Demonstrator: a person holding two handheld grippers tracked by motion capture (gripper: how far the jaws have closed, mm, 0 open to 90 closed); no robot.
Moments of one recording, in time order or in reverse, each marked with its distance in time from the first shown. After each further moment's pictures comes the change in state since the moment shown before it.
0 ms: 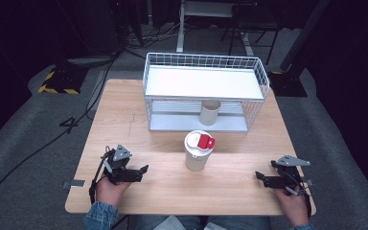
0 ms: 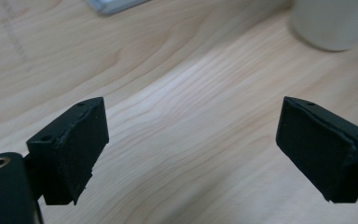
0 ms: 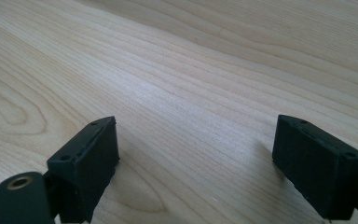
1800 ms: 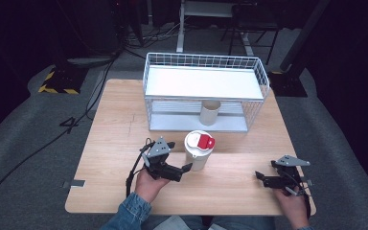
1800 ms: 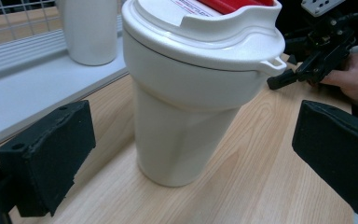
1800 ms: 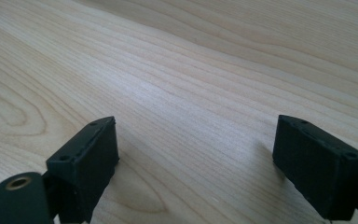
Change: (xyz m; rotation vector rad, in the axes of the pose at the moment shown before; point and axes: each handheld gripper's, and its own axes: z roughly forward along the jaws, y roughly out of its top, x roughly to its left) left arm -0.075 0.066 0.048 -0.253 -0.306 0.079; right arm 0.001 0.000 0.000 0.001 -0.005 0.002
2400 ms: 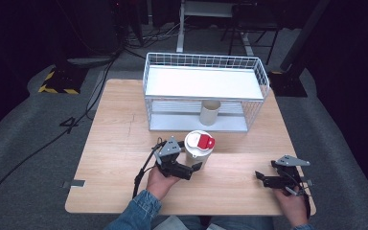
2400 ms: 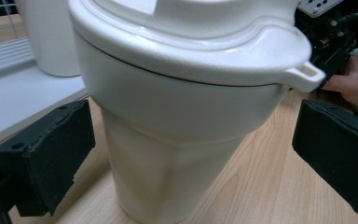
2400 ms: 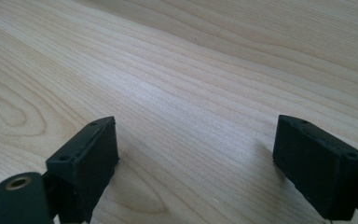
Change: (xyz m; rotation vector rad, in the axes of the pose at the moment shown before) left arm 0.000 -0.004 0.039 -0.033 -0.050 0.025; right arm 0.000 0.000 0.000 0.000 -0.001 0.000
